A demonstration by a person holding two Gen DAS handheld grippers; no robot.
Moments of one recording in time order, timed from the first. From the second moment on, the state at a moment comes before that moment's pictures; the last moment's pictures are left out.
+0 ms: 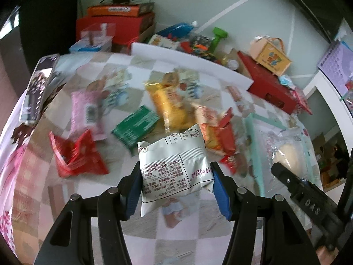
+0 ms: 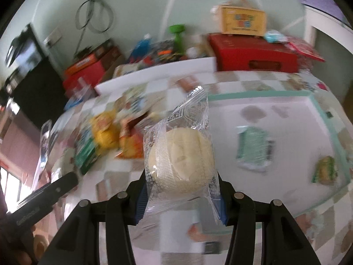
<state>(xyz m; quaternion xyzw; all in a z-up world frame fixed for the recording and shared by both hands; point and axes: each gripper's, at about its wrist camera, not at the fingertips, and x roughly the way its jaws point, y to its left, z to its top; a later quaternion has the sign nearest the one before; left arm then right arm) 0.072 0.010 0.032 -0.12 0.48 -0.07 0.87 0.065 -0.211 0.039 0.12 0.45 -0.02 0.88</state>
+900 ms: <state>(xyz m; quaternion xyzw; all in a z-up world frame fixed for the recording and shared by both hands) 0.149 -0.208 0.017 0.00 0.50 -0.22 0.83 0.051 -0.393 0.005 0.26 0.41 -0.18 0.86</state>
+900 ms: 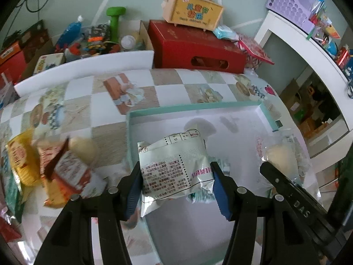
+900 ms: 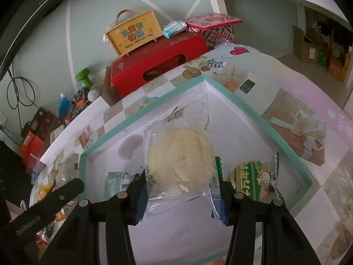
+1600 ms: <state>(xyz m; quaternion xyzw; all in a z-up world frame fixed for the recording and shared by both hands) 0.165 -0.229 0.004 0.01 0.51 -0.20 0.83 0.061 -0.398 0.001 0.25 0.41 -0.19 0.86</state>
